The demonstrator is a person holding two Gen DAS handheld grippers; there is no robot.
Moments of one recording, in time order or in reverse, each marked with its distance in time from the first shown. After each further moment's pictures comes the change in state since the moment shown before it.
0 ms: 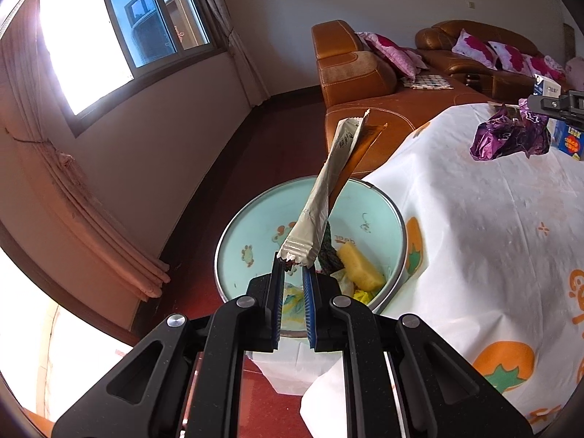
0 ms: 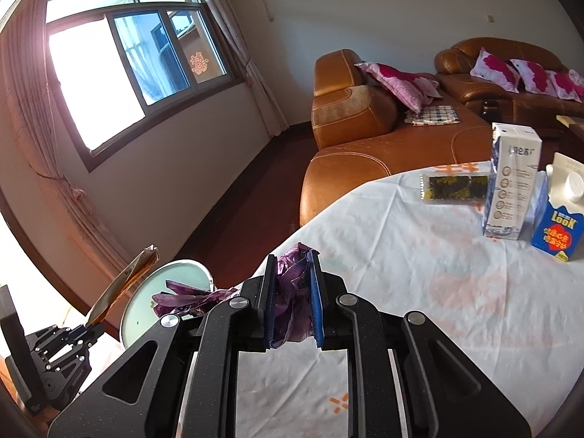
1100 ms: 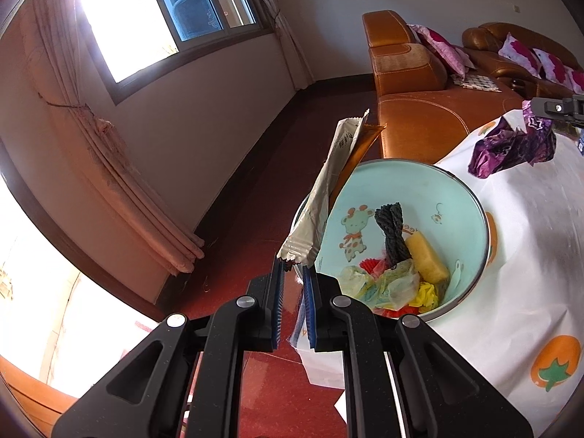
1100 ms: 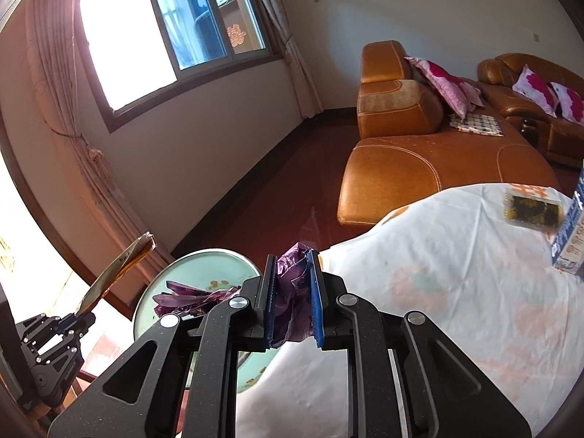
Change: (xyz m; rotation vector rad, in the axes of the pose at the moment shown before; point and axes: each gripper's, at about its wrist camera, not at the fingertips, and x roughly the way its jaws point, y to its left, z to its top) left arm 0.016 0.057 -0.012 -0.098 0.062 0.135; right arm 0.068 0.087 0.002 -0.139 0.079 0.067
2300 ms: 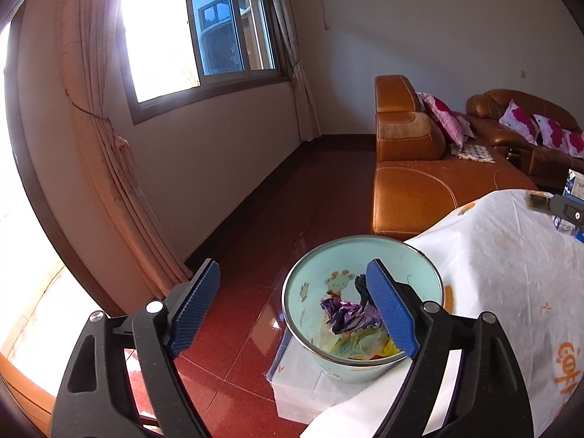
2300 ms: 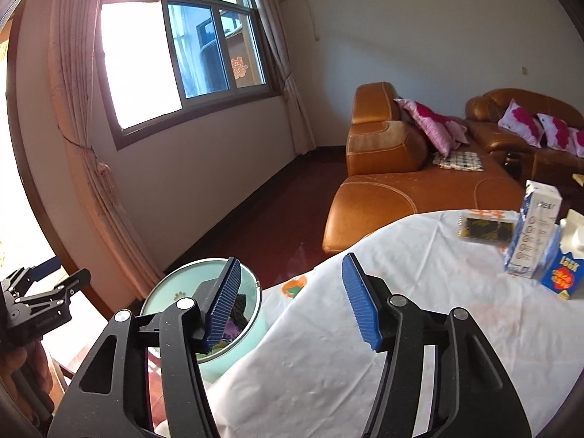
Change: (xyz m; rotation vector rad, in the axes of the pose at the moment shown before) left arm -0.069 0.015 0.019 -0.154 -0.211 -0.039; right arm -0.093 0.004 -0.025 -0.047 -0.158 -0.051
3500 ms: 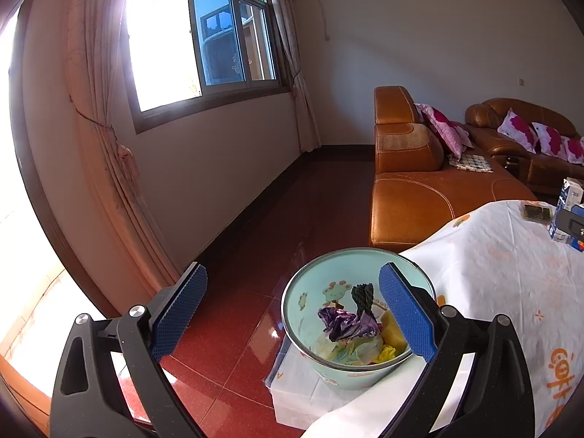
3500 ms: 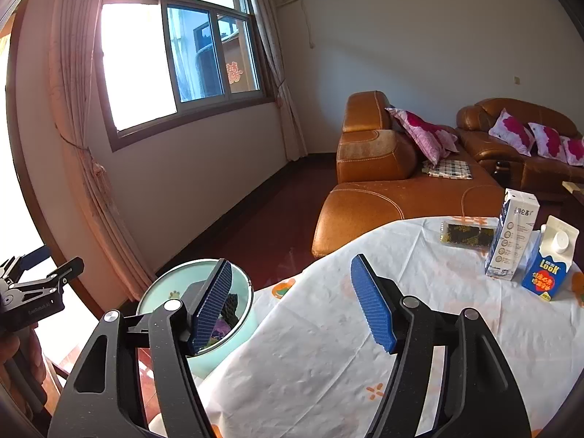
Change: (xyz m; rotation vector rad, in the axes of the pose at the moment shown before) left arm -0.012 0.003 0.005 -0.005 -0.036 -0.003; right arm -0.020 -0.004 -0.004 -0.020 -0.024 -0.036
